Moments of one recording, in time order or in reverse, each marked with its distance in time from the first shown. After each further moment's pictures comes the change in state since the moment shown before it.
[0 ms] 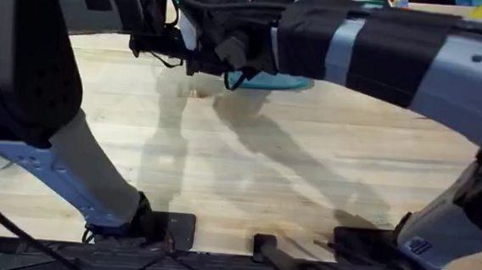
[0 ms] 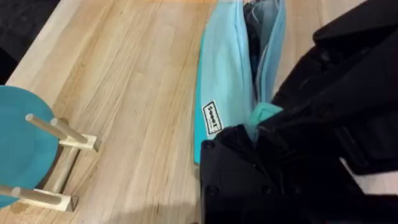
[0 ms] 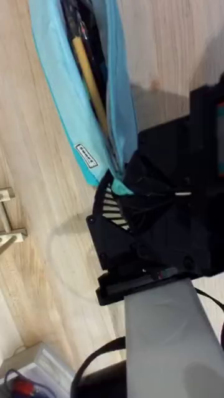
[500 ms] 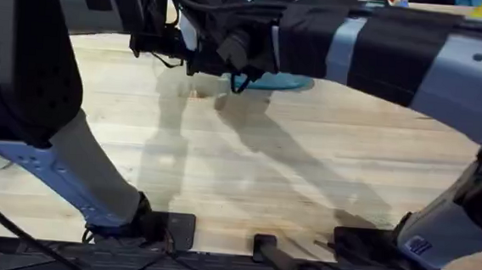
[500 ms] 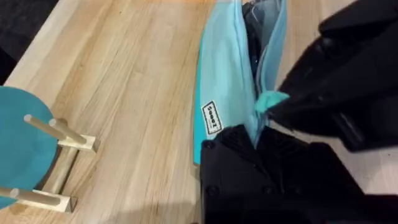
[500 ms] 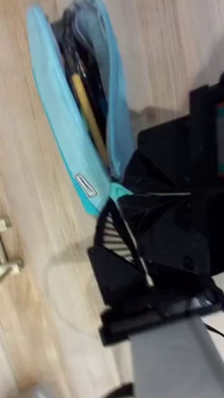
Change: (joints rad) left arm -0.002 0.000 0.000 -0.001 -0.003 0.000; right arm -0.008 0.000 0.001 -0.088 0.012 -0.008
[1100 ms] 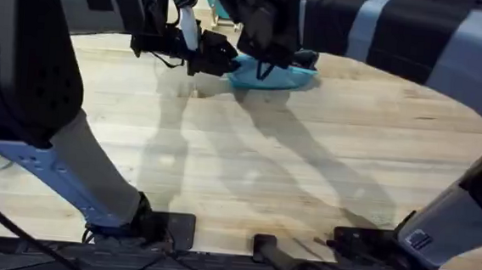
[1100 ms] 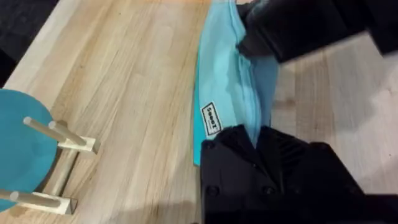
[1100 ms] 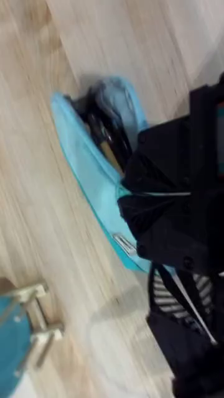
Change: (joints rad) left arm -0.004 0.000 0.000 0.004 -0.002 0.000; right arm -0.122 -0.002 0.002 -0.094 0.036 0.000
